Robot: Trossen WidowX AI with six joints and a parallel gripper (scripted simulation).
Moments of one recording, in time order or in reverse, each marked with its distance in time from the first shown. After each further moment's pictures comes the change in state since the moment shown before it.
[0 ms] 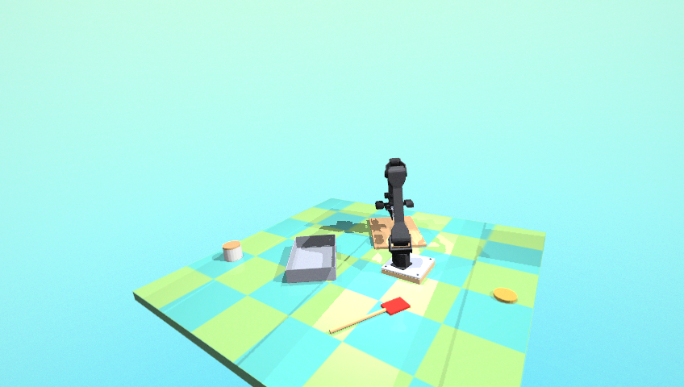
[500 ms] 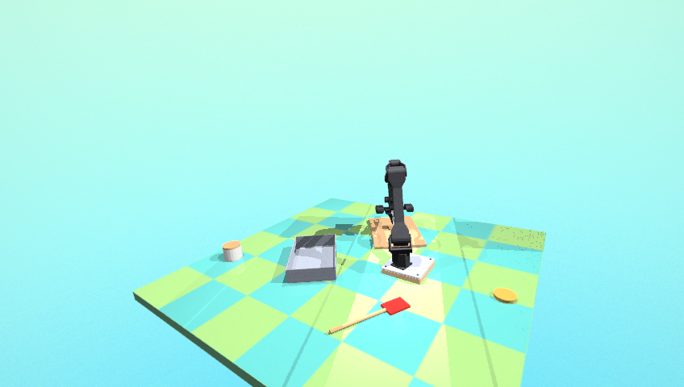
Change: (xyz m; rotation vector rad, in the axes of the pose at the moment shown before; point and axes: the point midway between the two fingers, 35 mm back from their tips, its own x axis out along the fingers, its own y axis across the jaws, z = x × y) arm 0.021 0.000 -0.004 -0.001 0.002 0.000
